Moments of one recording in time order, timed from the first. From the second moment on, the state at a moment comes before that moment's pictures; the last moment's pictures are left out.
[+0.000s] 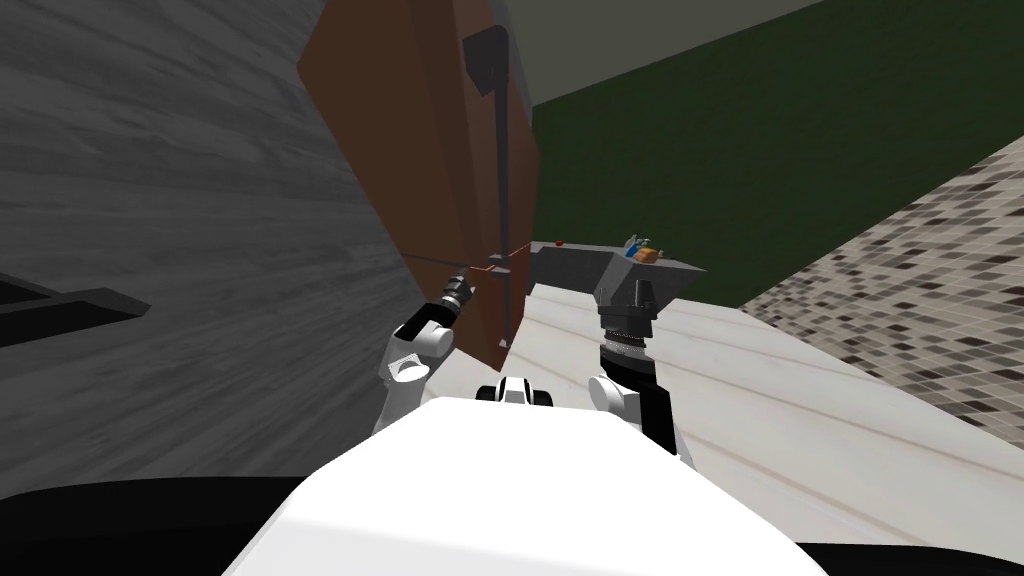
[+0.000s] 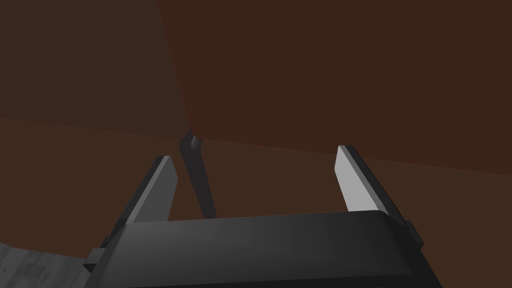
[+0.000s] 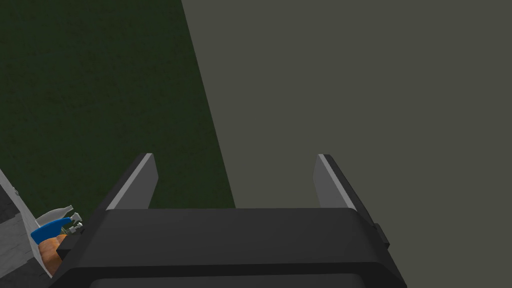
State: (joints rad) left arm 0.03 0.18 0.03 -2.40 0.13 0.66 0.21; right arm 0.46 -0.02 0.02 -2.40 -0.11 -0.41 0.01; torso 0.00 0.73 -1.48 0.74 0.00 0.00
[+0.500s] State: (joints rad) left arm -0.02 0.20 0.03 -2.43 0.13 0.82 0.22; right arm 0.46 -0.02 0.02 -2.40 -0.11 -0.41 0.01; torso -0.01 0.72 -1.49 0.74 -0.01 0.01
